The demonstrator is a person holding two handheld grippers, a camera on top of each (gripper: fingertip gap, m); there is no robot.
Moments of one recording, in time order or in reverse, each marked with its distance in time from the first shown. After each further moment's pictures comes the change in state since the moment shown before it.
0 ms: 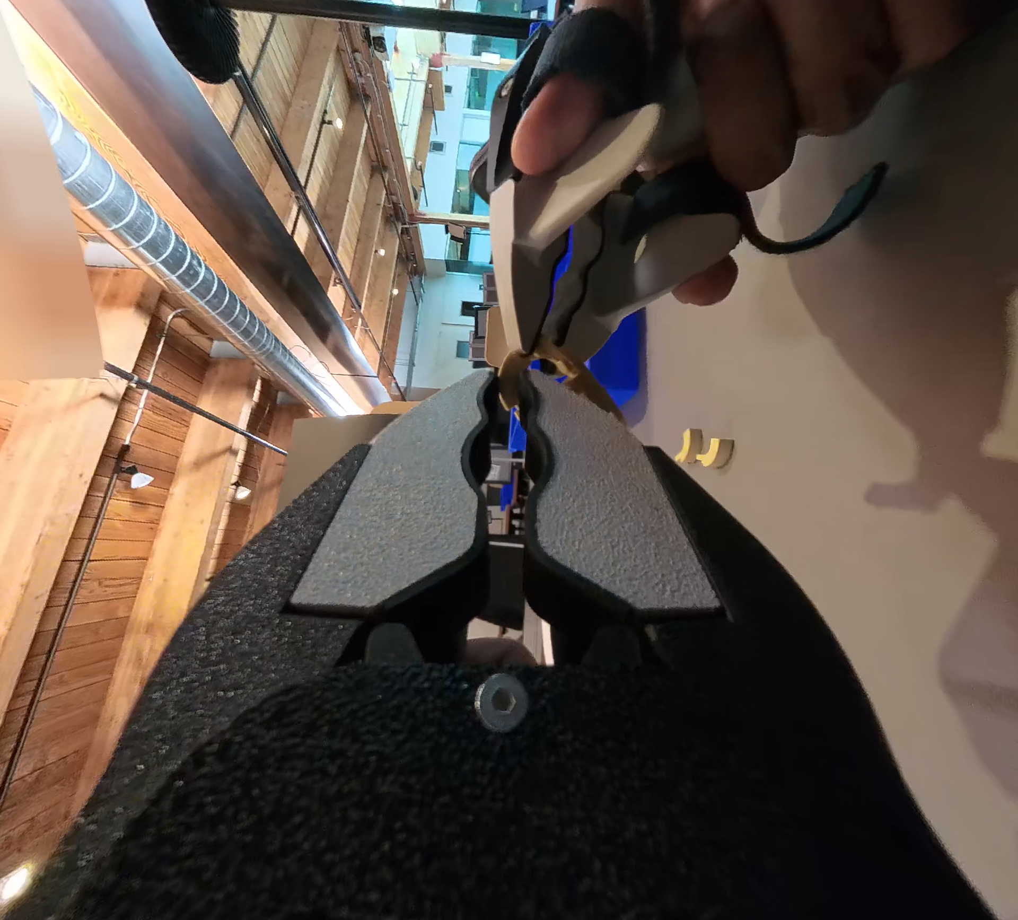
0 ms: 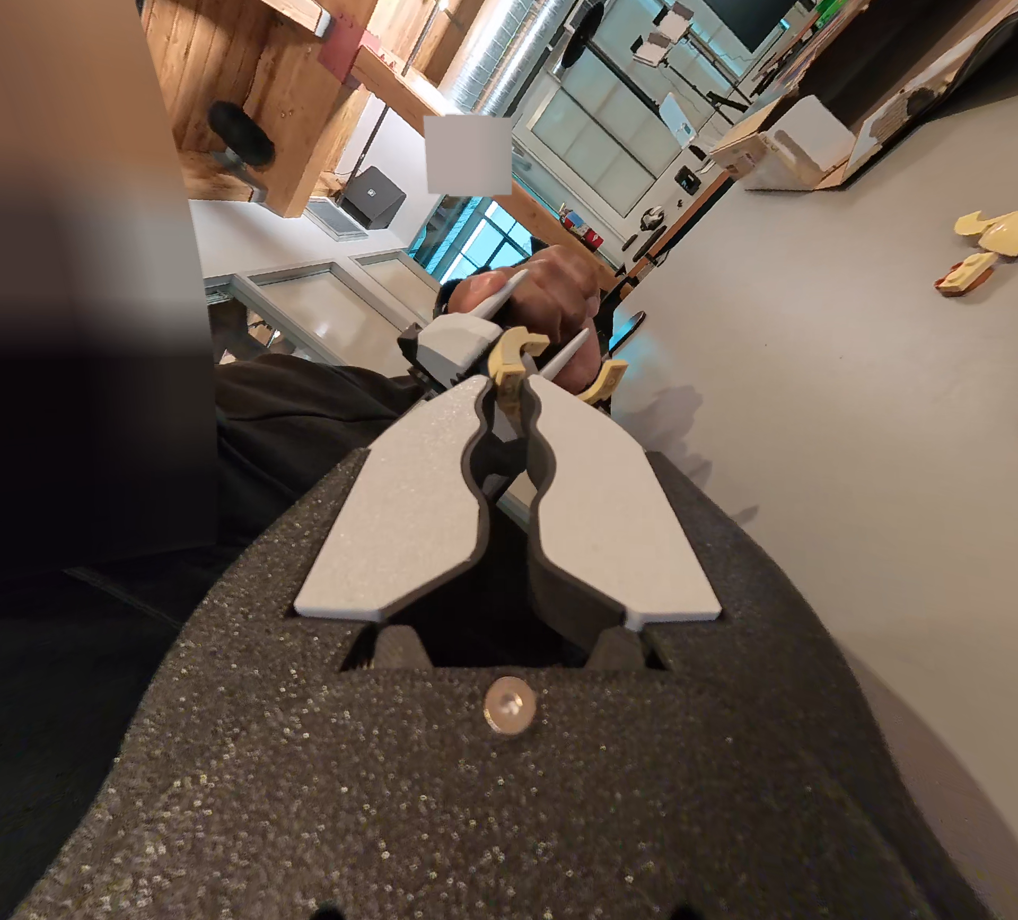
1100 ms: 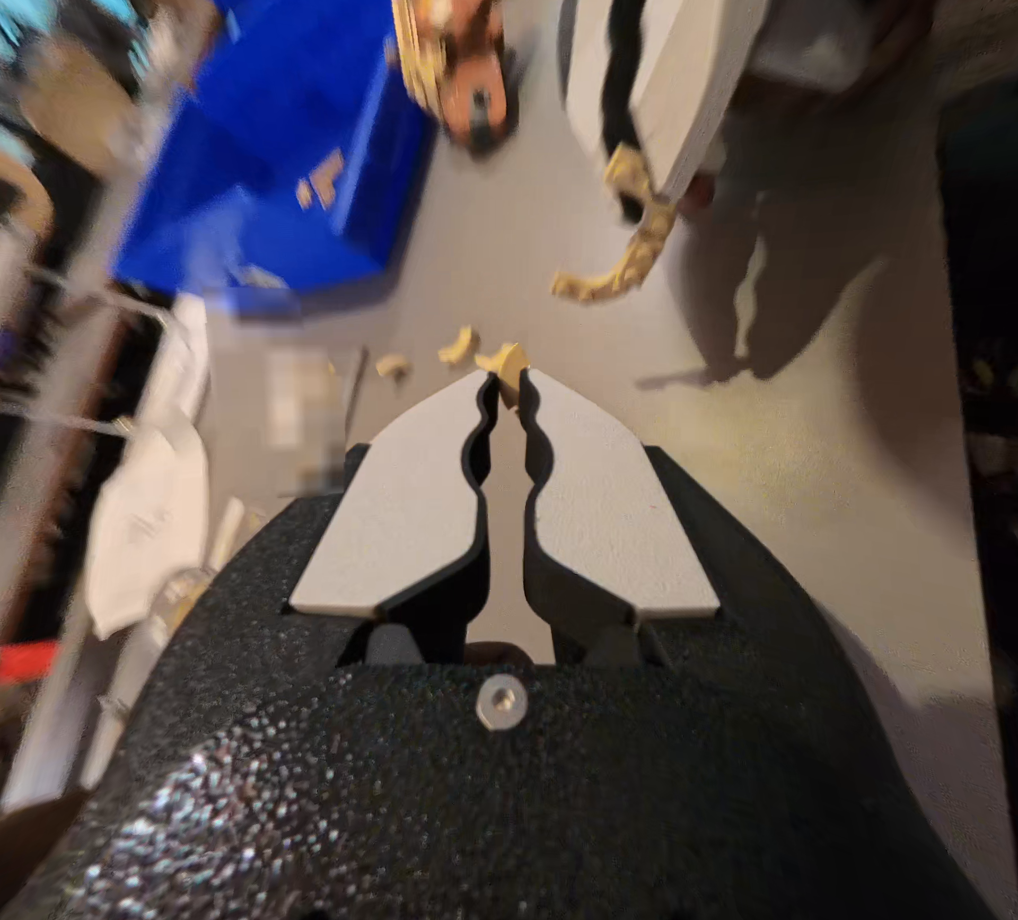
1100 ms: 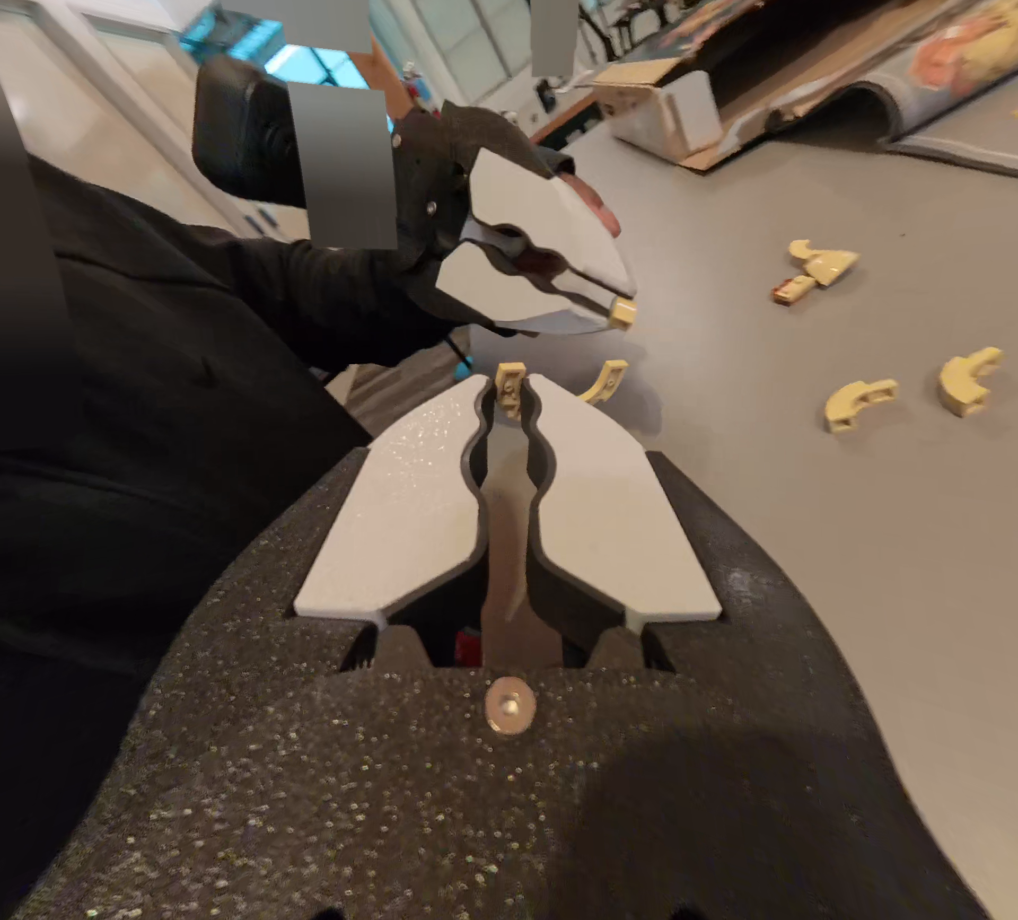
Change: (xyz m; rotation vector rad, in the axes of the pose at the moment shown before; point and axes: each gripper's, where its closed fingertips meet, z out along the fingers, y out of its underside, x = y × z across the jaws) left arm 0.054 0.055 -0.002 -0.160 0.541 -0.748; right arm 0.021 0.020 -0.009 -0.216 0.297 -0.363
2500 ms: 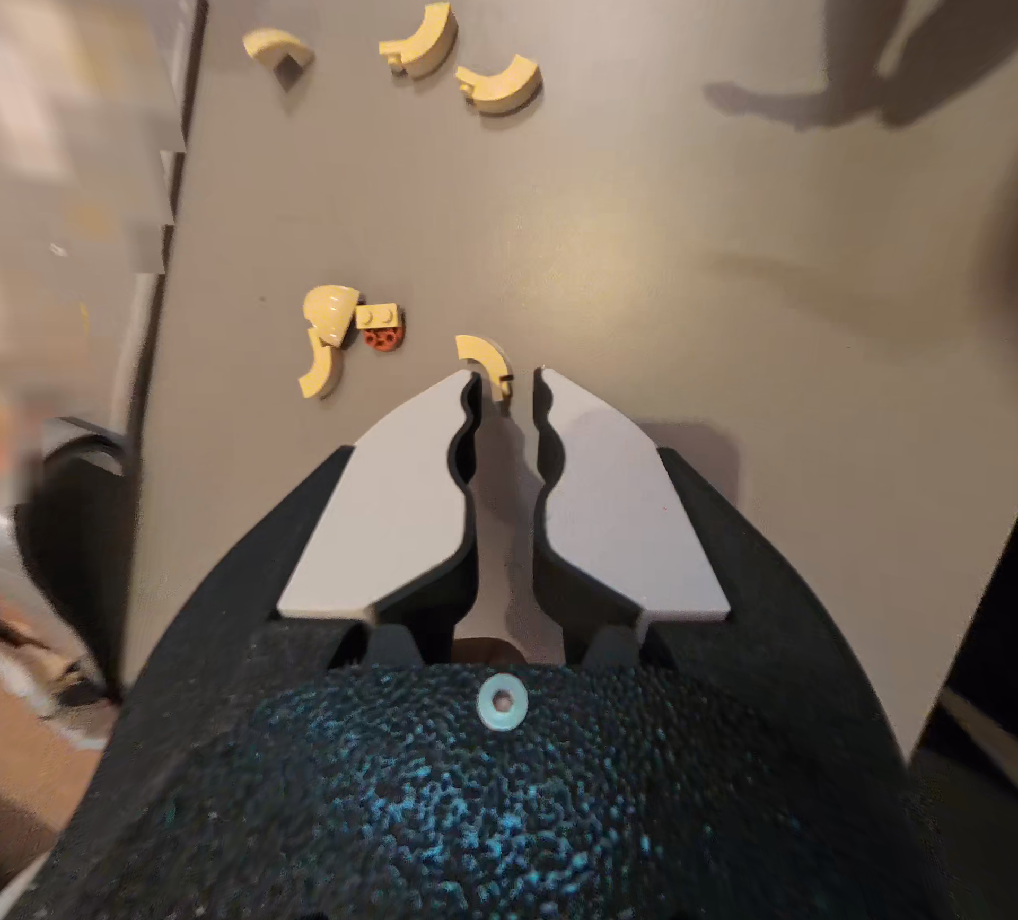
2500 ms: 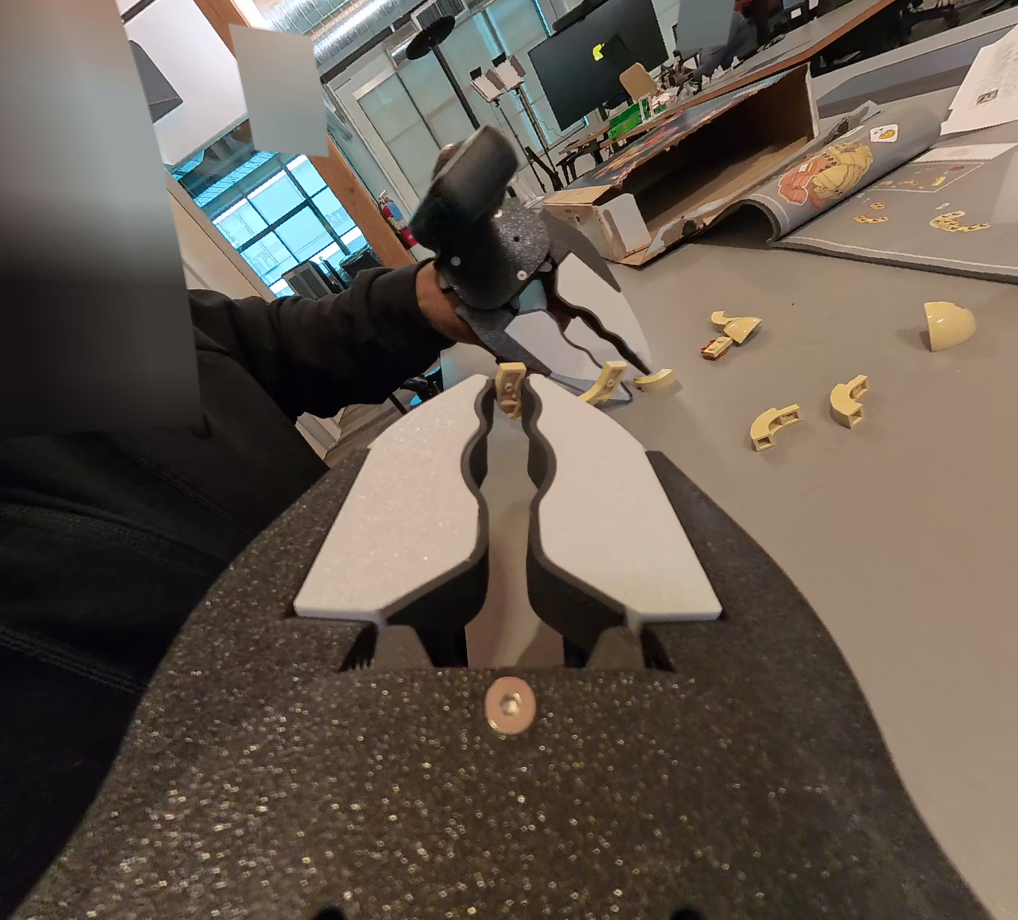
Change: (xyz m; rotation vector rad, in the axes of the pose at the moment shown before) left arm 0.004 0.089 0.003 -0.464 0.236 -0.283; right arm 0.006 -0.021 -0.023 0.209 0.078 -0.006
